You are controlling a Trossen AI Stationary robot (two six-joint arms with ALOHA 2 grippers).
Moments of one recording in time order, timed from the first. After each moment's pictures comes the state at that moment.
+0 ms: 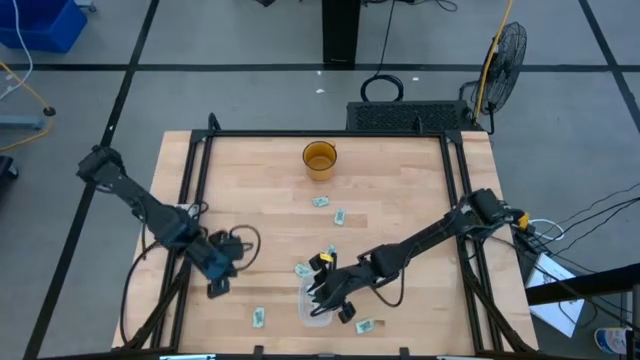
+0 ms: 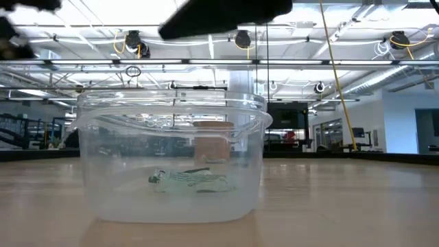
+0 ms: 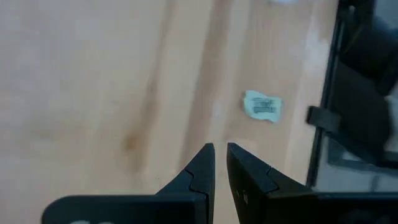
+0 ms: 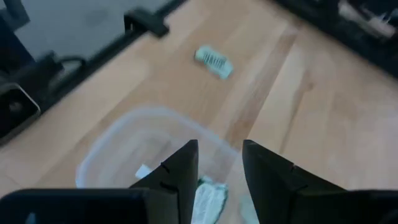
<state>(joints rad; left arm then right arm) -0.67 1.10 0.77 -0.72 0.00 -0.96 0.43 1.93 1.33 -0.05 0.08 -0.26</state>
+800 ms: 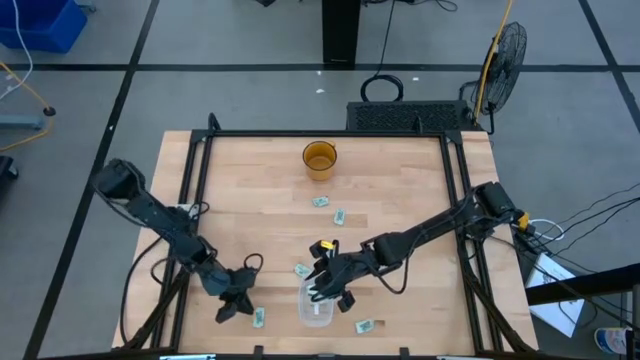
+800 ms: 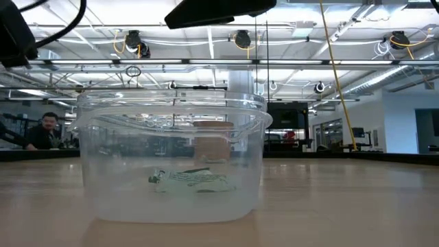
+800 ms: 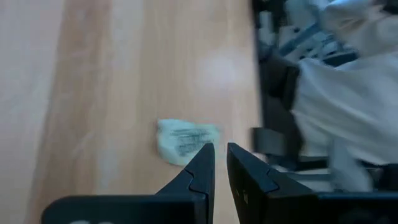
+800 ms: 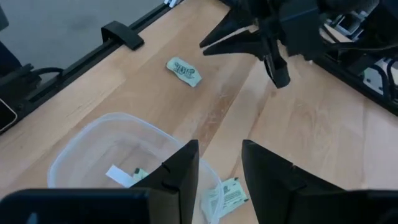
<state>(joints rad) -0.76 1.43 0.40 0.40 0.06 -0.98 0.38 1.86 1.33 -0.09 0.08 -0.30</state>
